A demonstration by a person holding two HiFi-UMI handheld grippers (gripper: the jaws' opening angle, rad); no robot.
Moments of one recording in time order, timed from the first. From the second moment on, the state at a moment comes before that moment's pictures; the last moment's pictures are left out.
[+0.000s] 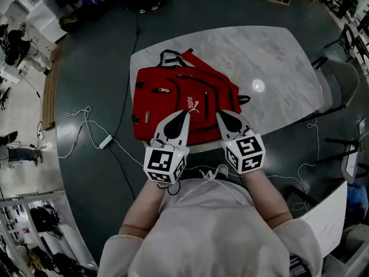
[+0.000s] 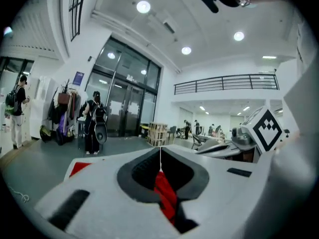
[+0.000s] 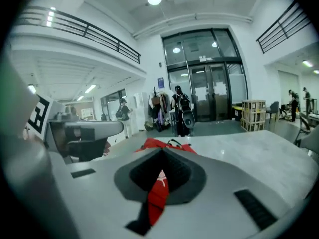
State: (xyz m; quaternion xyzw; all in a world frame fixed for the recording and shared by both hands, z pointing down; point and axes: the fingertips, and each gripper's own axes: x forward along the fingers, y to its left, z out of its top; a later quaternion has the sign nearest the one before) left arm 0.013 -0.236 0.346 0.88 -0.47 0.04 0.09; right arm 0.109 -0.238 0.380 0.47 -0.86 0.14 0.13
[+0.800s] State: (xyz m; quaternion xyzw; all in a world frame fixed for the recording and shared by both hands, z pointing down) left arm 0.032 -0.234 0.302 0.89 -0.45 0.00 0.06; right arm 0.109 -0.229 0.324 0.52 -0.85 0.08 0.07
